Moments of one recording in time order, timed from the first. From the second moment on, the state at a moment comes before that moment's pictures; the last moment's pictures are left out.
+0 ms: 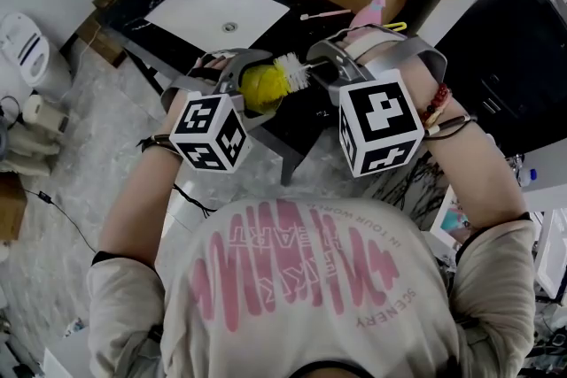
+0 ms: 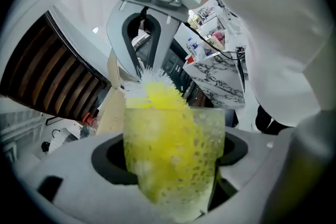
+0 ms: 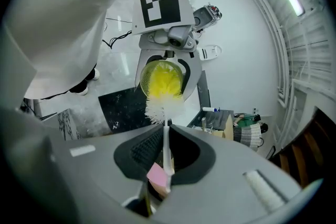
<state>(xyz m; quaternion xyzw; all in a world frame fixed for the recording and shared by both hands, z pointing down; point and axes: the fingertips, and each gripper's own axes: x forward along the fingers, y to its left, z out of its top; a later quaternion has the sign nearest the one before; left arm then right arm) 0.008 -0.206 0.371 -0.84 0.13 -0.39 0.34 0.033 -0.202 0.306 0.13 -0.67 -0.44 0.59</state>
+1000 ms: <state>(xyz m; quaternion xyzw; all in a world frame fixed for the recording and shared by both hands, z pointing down) 0.014 -0.213 0.340 -0.92 0.21 -0.27 0.19 0.041 -0.199 0.305 0.17 -0.70 -0.41 0.57</state>
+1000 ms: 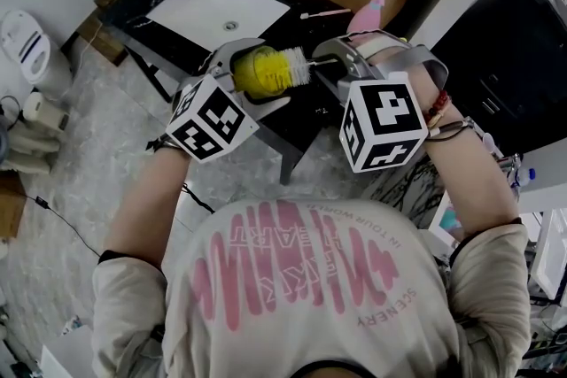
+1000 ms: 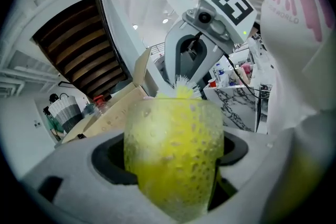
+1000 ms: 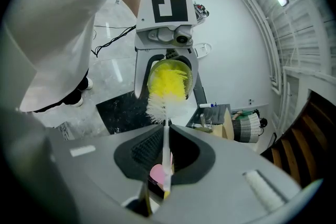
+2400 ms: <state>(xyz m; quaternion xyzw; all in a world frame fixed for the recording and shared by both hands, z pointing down) -0.014 -0.231 0.388 -0.88 0.32 -0.35 0.06 0.006 -0.182 0.317 0.16 -0.64 -0.45 0.60</state>
